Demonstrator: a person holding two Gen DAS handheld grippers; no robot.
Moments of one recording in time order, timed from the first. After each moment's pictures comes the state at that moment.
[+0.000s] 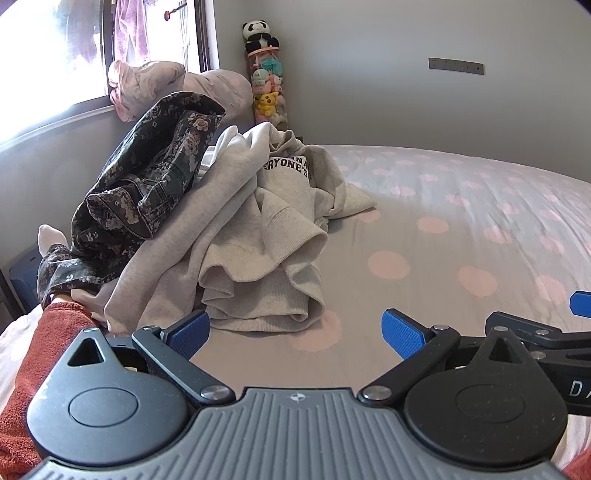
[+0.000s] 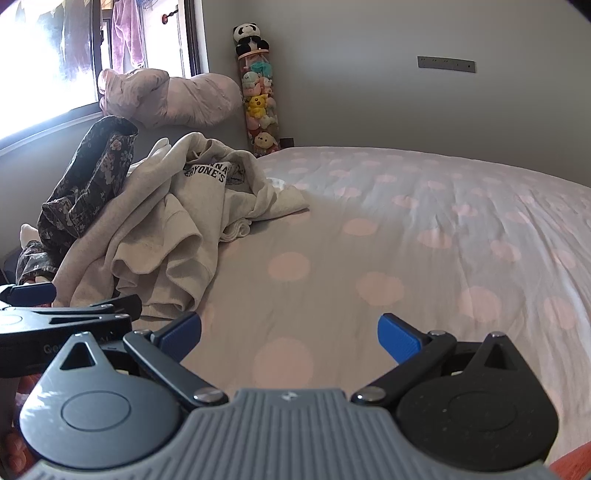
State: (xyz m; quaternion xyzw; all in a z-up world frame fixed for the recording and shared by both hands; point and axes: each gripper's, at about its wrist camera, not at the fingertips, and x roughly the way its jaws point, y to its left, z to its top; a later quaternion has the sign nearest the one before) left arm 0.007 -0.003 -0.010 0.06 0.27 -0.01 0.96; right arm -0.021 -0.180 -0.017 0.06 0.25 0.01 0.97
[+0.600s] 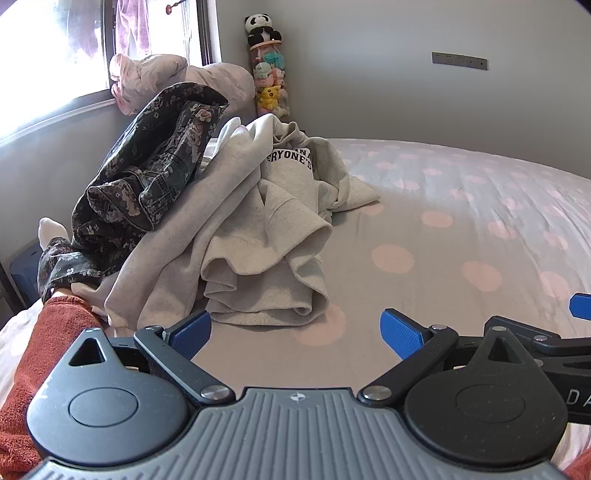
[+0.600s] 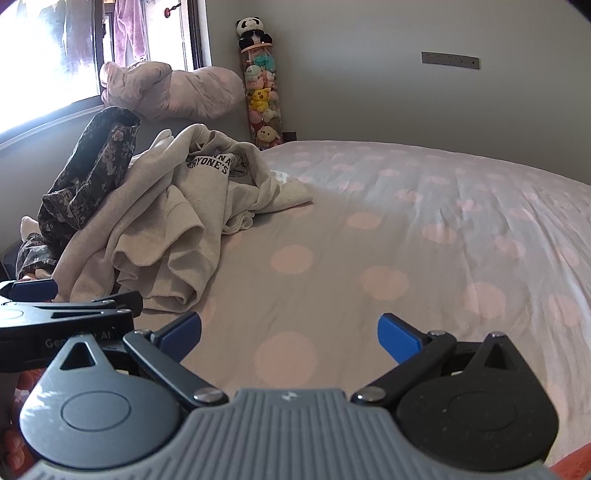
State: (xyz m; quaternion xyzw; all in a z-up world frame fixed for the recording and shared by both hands) left arm 0.011 0.000 -0.014 0.06 0.28 0.00 0.96; right arm -0.017 -0.177 -0.021 0.05 0.26 0.01 0.96
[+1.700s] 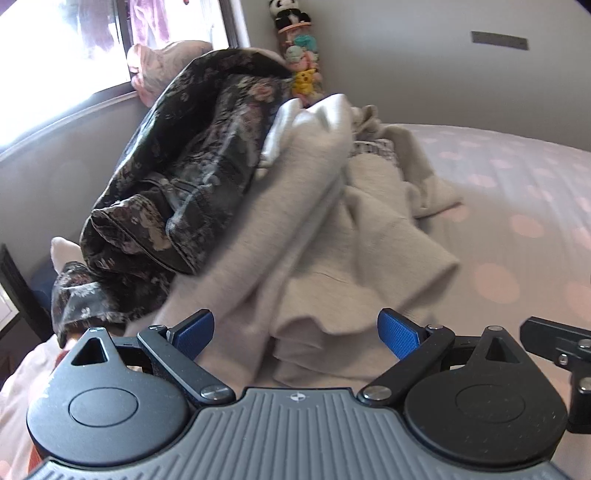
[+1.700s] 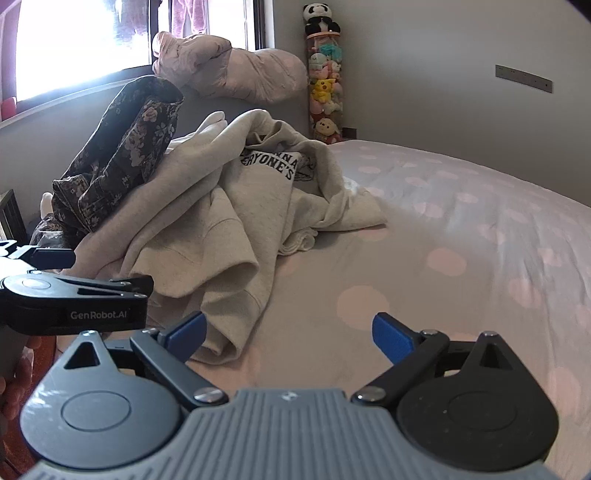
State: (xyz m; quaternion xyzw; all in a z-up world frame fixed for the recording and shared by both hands) left arm 0.136 0.063 -0.024 0.09 0.30 0.07 0.95; right arm 0.112 -0.119 -0.018 0.00 0.28 0.10 0.96
